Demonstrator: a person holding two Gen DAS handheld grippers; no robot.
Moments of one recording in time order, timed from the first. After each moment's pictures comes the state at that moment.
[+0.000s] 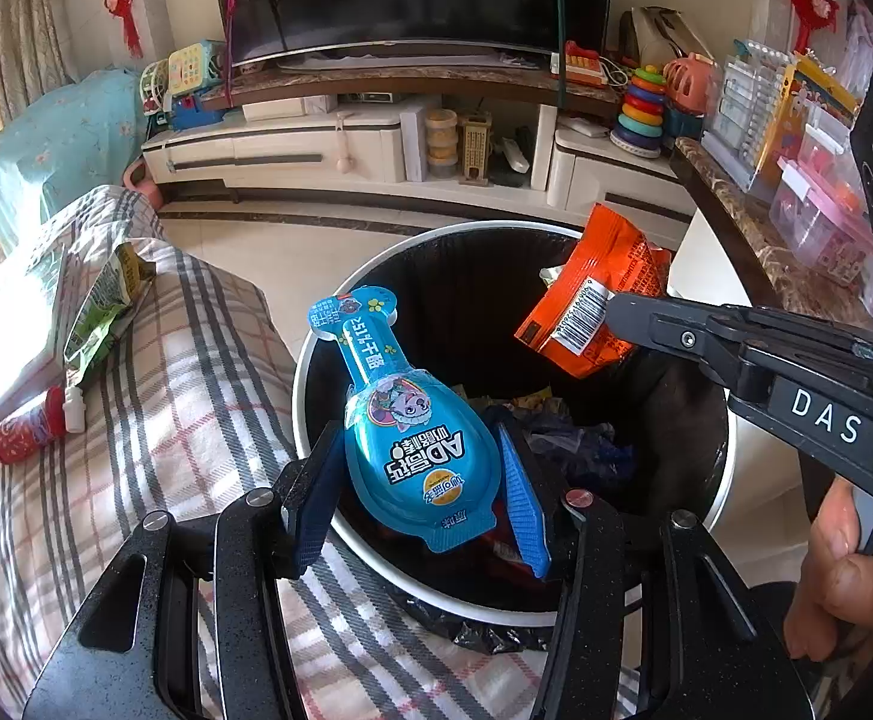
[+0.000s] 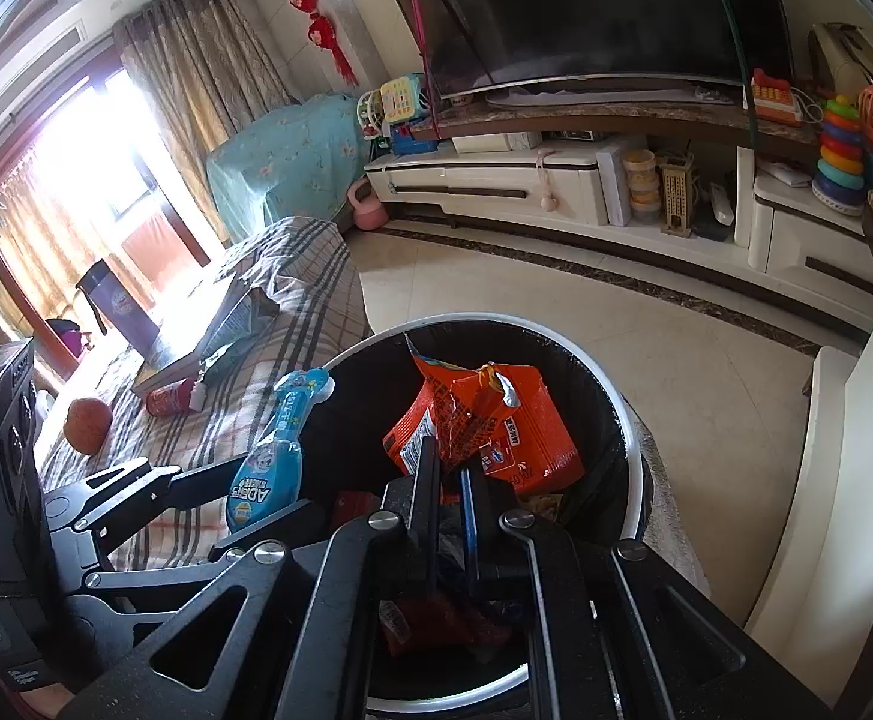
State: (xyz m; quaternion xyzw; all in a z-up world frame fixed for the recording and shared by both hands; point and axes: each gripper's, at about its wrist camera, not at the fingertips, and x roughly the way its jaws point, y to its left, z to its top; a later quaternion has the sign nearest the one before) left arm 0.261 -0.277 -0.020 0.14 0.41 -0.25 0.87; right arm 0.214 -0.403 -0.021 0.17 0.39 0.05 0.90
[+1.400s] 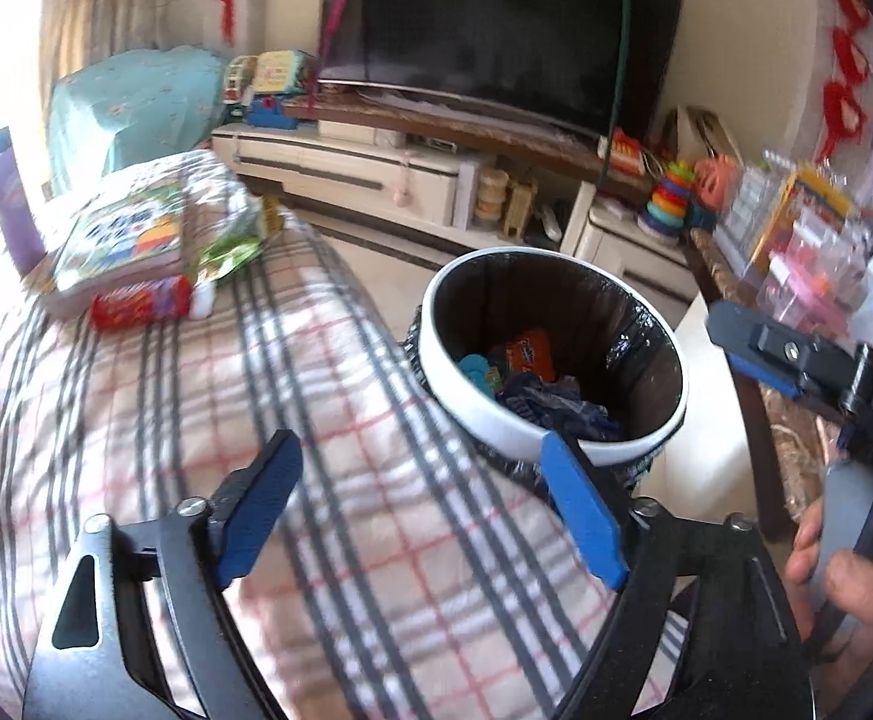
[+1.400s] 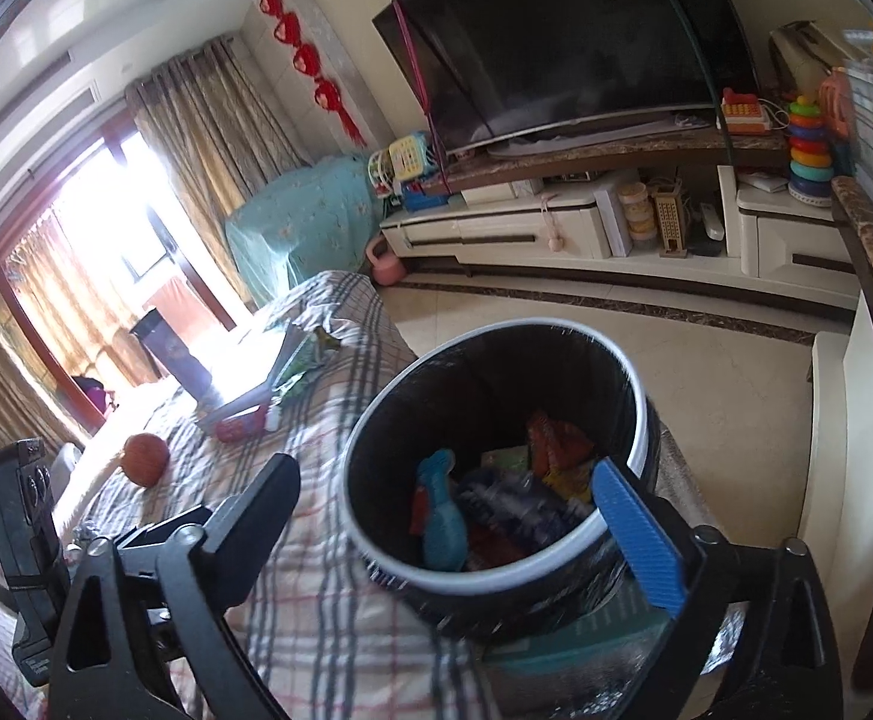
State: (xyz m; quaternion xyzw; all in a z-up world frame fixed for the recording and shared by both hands) left arm 0.187 -0.167 0.007 0.02 0.37 -0.21 0.90; right arm 0.133 -0.379 0.012 0.22 0.32 0.04 0.92
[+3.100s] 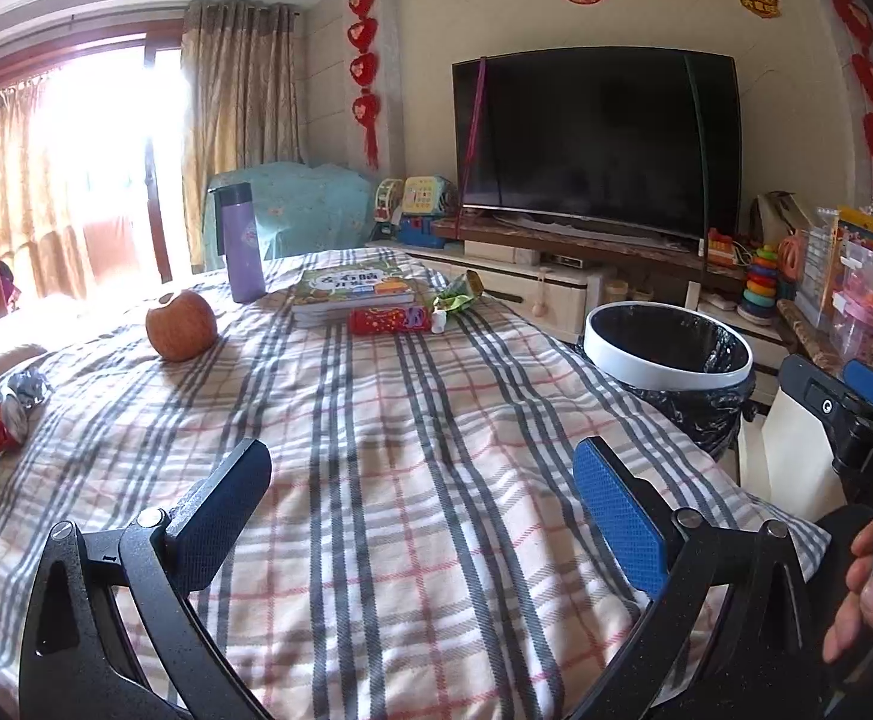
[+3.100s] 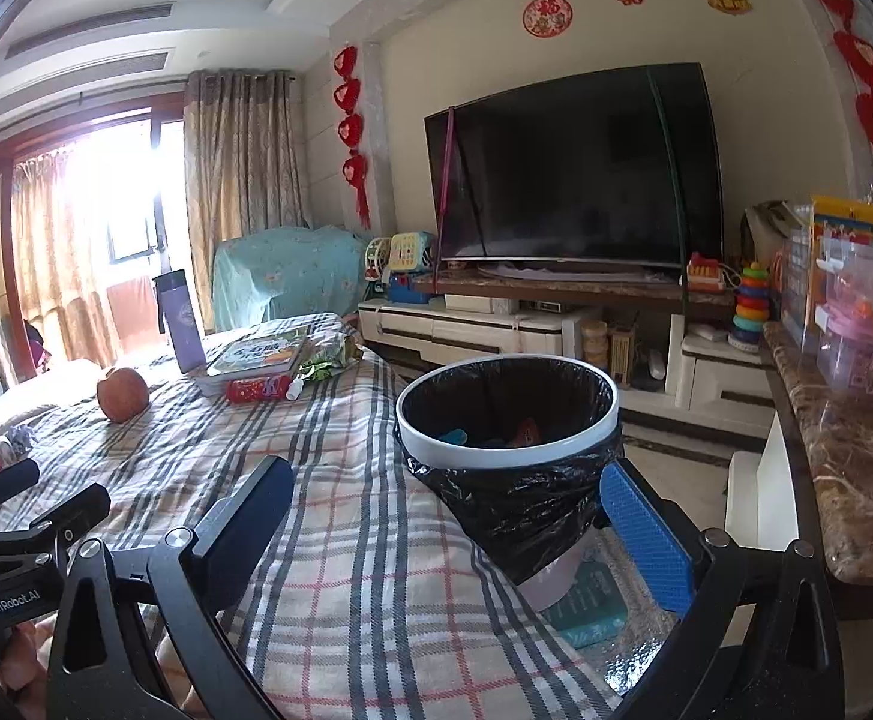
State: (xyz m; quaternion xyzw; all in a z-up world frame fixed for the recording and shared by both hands) left arm 0.037 -0.060 -0.003 0.03 0.20 -0.05 0.98; right arm 0.004 -0.267 0.009 0.05 0.19 -0.04 0.98
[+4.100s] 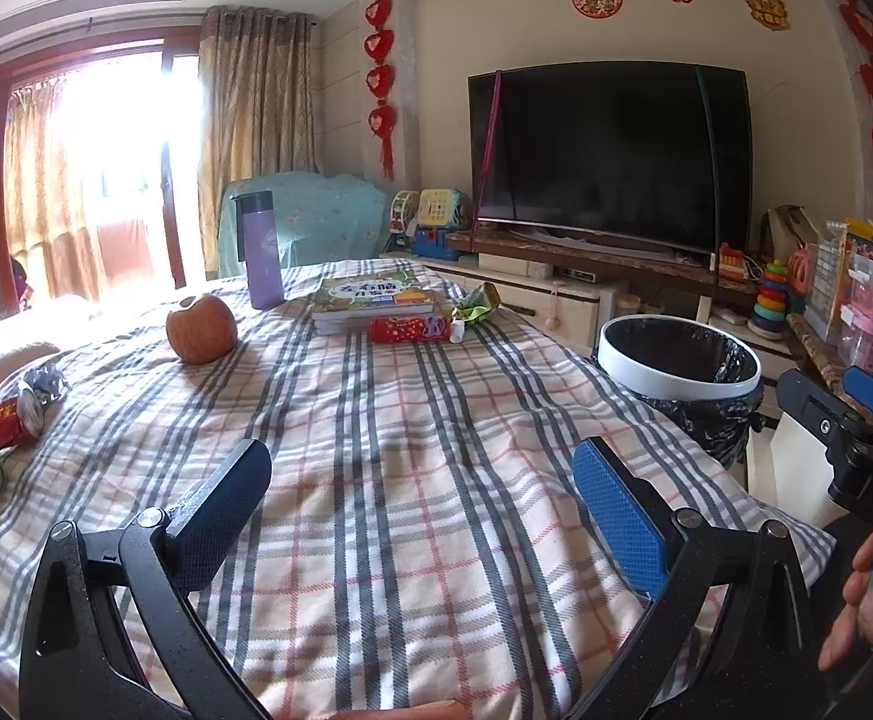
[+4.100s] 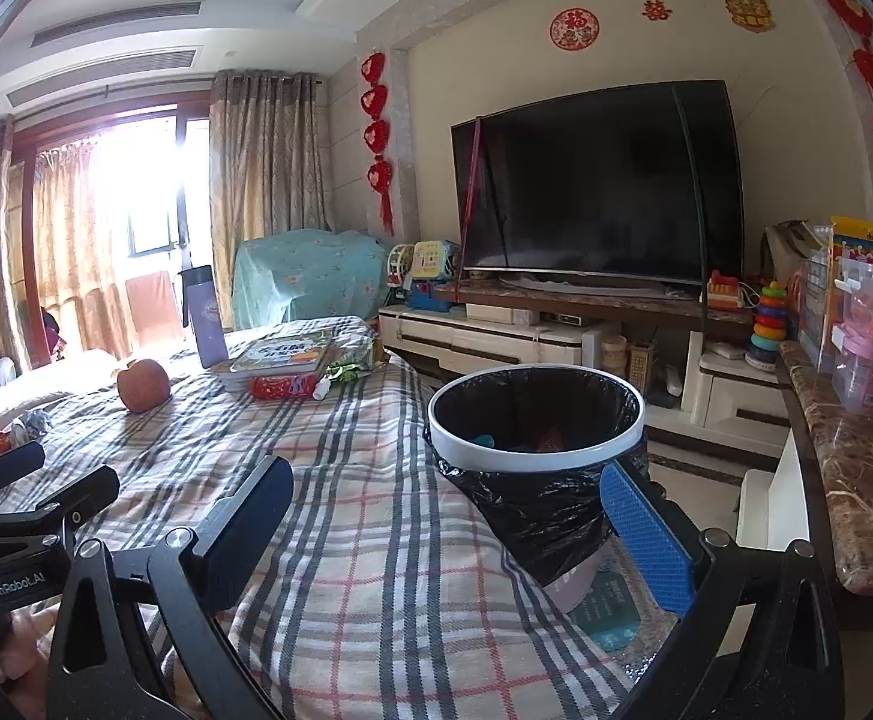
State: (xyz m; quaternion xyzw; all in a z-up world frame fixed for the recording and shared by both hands) left arm 0.029 -0.052 -0.003 0.02 0.19 -0.04 0.98; right arm 0.000 -0.252 0.010 0.04 0.17 -0.02 0.98
